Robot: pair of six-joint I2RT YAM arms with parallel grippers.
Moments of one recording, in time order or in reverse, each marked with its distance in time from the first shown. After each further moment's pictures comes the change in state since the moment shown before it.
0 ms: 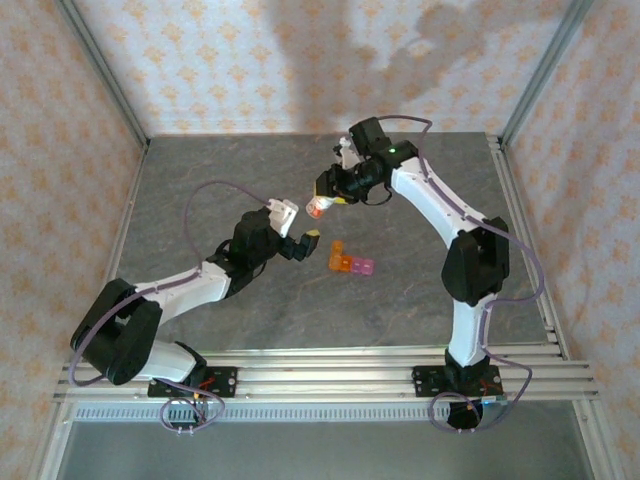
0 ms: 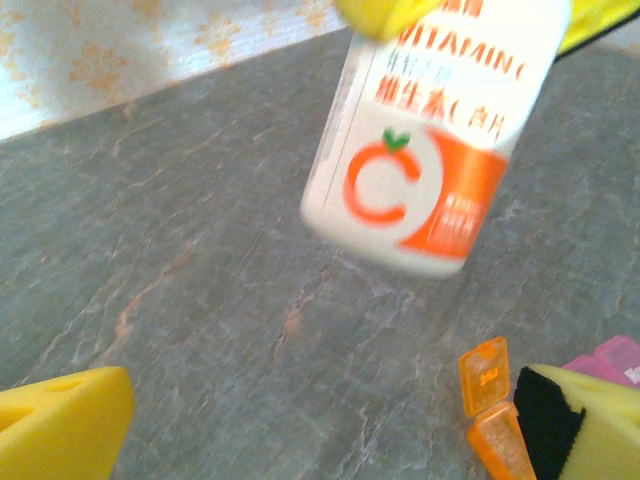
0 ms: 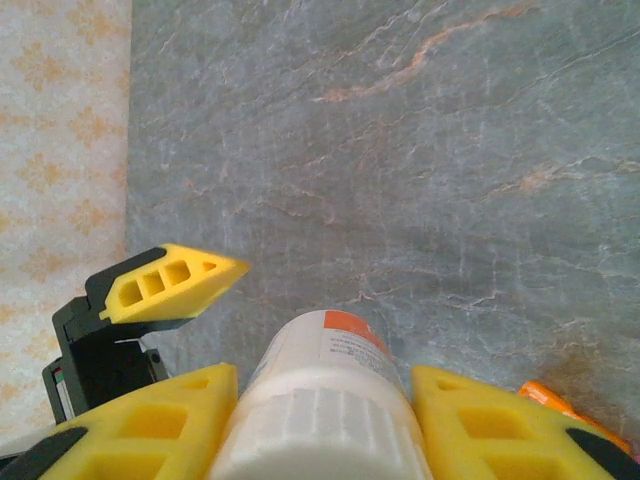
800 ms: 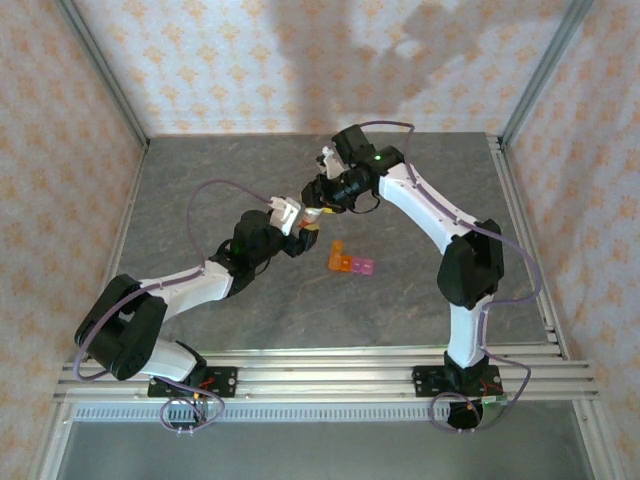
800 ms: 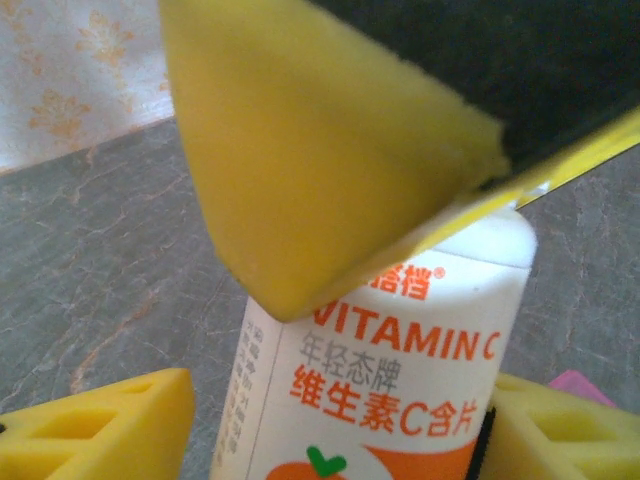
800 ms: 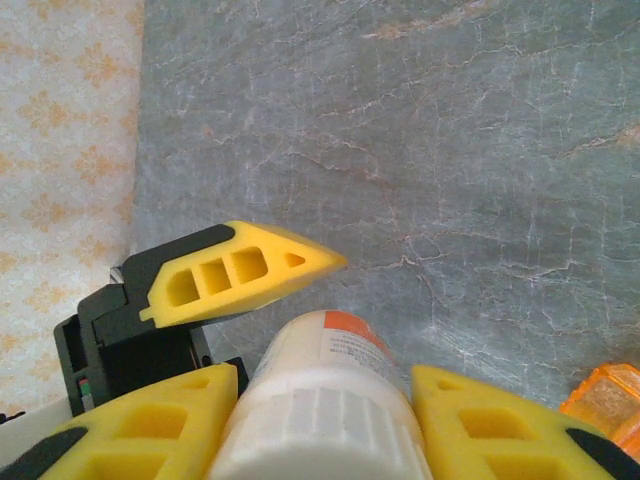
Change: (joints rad) left arm 0.000 0.028 0.000 0.092 0.074 -0.012; right arm 0.081 0.000 0.000 -0.013 -0.009 0.000
